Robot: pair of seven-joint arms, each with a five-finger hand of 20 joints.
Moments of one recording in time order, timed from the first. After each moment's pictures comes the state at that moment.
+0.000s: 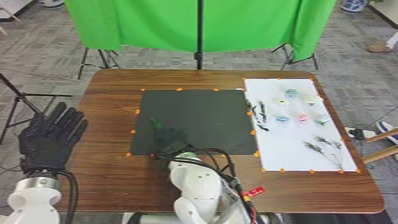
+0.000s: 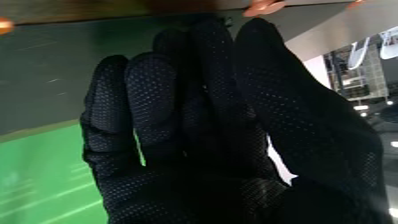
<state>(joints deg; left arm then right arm) 127.0 -63.2 -103.4 -124.2 10.1 14.8 14.9 -90.1 -91.4 47.4 -100.9 -160.7 -22.1 23.5</state>
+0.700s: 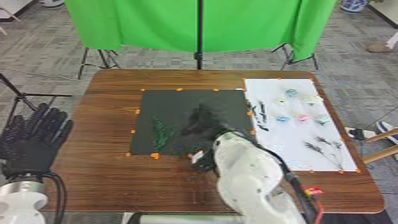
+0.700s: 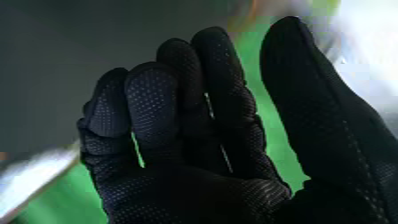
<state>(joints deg) 128.5 -67.4 -109.2 -124.7 10.2 12.9 12.8 -93.3 -85.3 62.8 -119.4 -130.5 -17.3 37.3</state>
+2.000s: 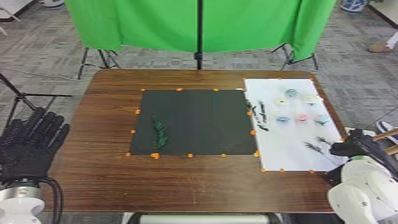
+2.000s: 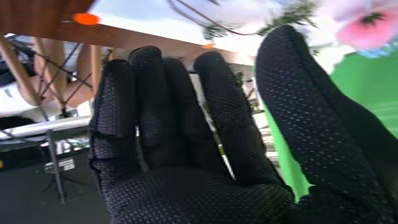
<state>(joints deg) 131.0 -67.2 -109.5 -125.8 9.9 13.3 14.2 -111.6 -68.3 97.9 -121.3 -136.1 -14.1 51.1</state>
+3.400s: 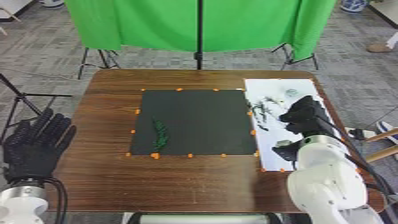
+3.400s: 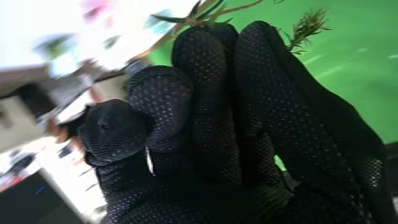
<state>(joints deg) 131.1 -65.9 -108.4 -126.0 9.6 14.0 12.7 -102.0 -68.4 78.1 -127.3 -133.5 -0.8 46.4</state>
